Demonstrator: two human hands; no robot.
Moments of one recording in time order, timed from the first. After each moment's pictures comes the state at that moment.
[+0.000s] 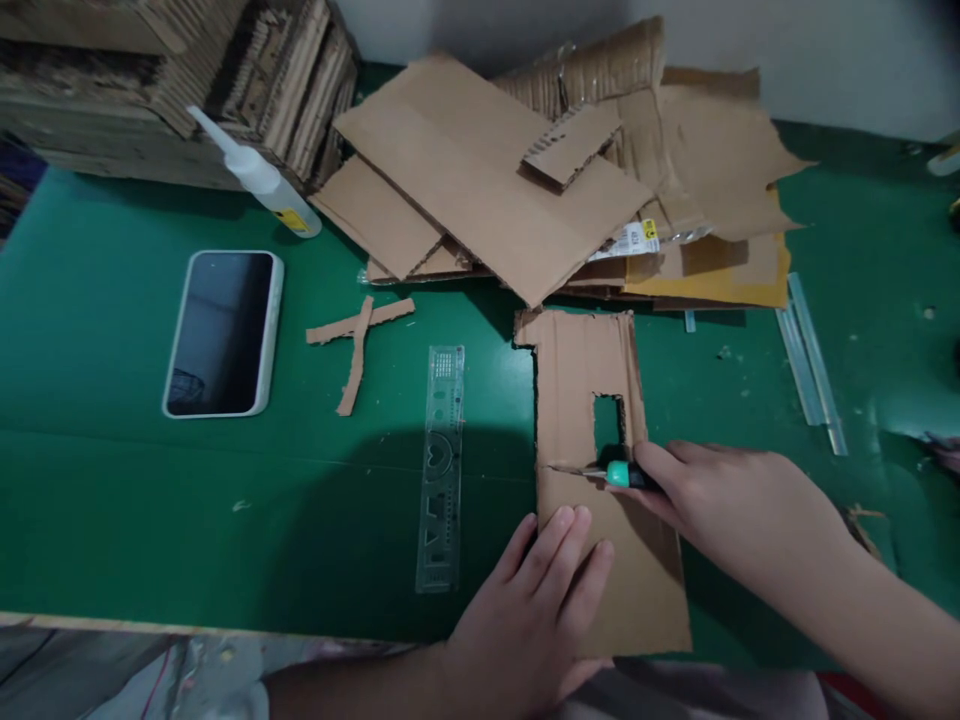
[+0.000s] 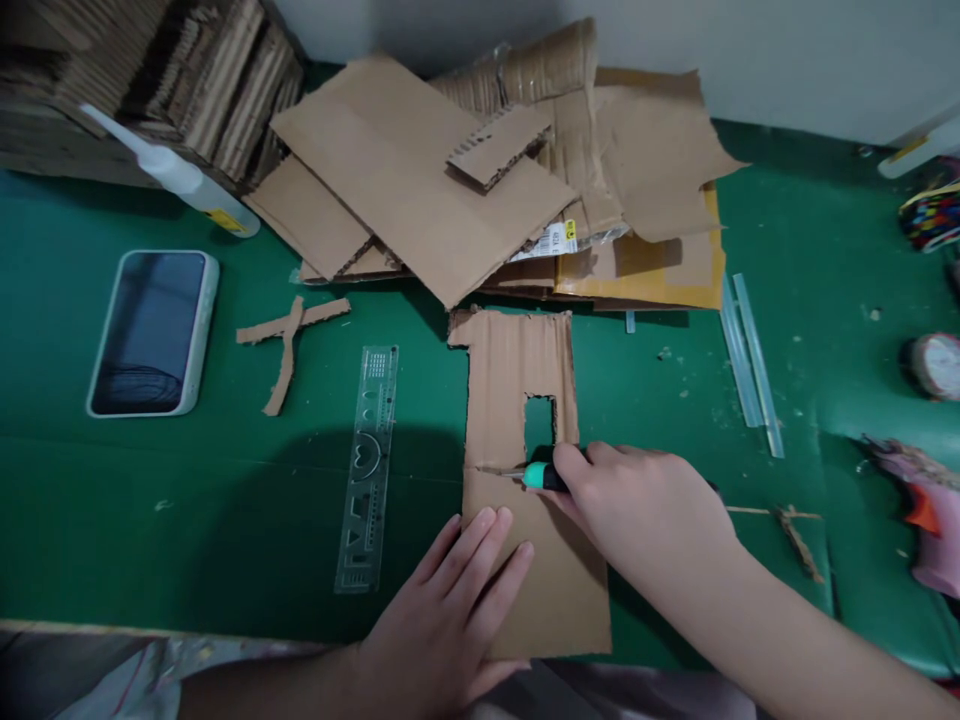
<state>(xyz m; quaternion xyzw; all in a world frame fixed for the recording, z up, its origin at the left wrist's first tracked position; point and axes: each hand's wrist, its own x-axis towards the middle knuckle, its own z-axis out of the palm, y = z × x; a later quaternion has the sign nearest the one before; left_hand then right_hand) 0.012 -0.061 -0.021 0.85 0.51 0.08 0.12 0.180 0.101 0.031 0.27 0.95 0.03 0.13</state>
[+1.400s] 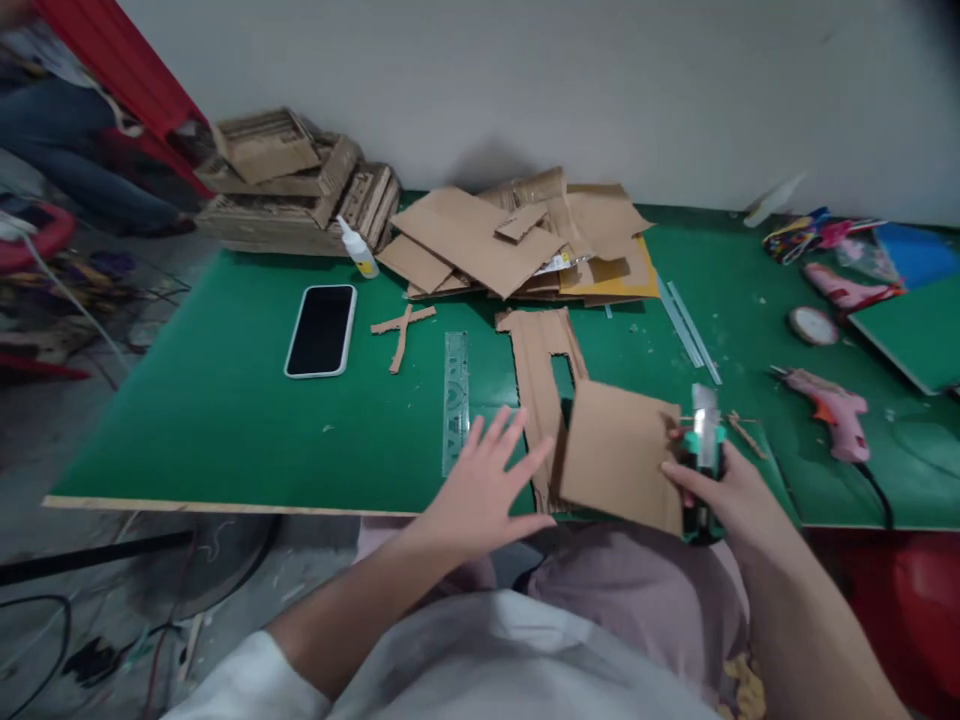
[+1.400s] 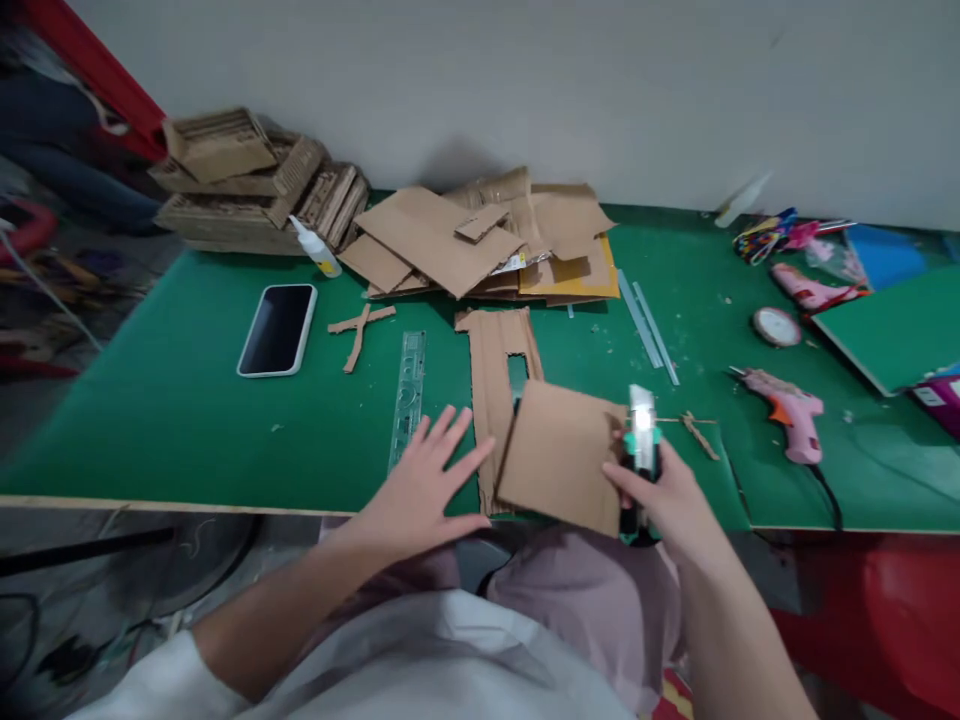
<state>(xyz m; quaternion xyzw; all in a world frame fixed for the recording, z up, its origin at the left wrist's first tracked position) -0.019 -0.071 -0.009 0.83 0.53 0.12 0.13 0.259 0.000 0.020 0.67 0.47 -0.49 -0.28</state>
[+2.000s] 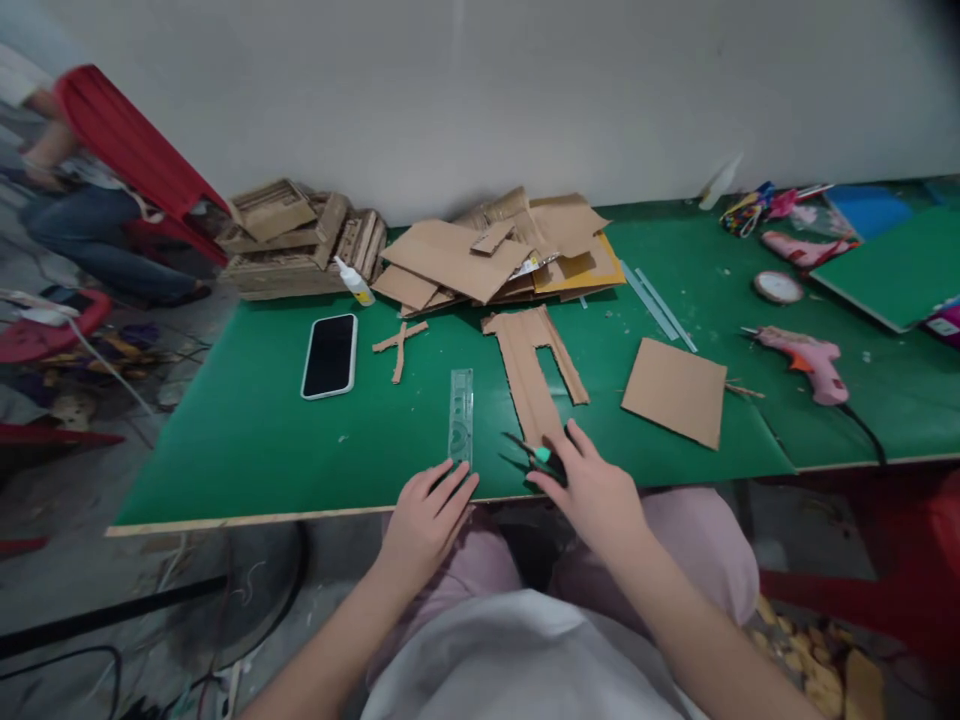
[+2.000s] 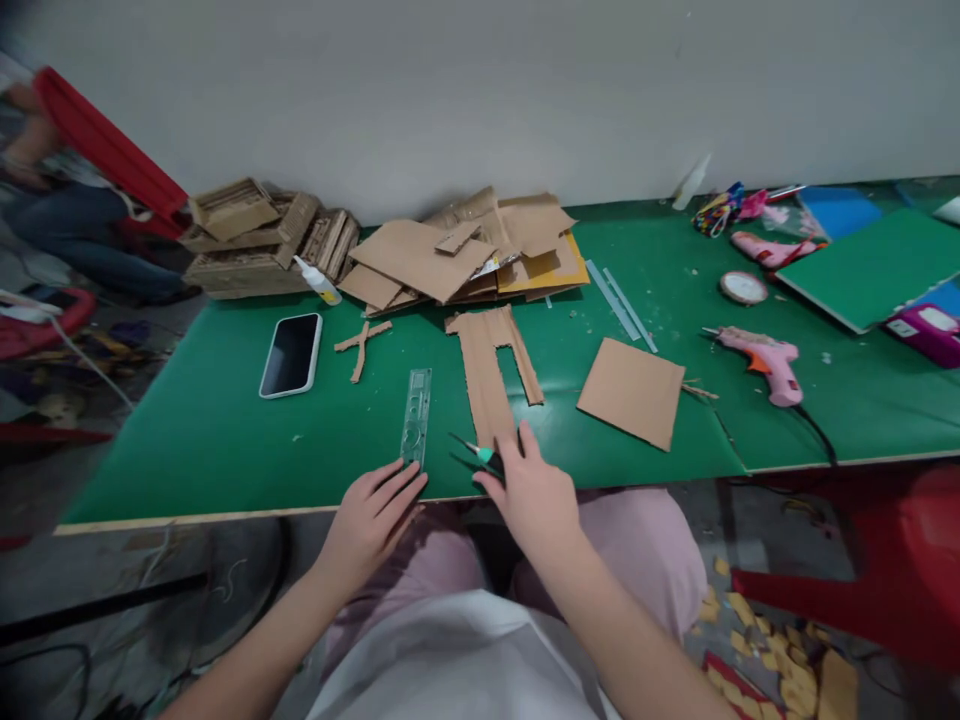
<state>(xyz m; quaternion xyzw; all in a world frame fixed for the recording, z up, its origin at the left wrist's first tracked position) -0.076 -0.140 -0.035 0.84 0.51 0.20 -0.05 0.153 -0.070 0.013 0.57 0.81 -0.10 -0.04</state>
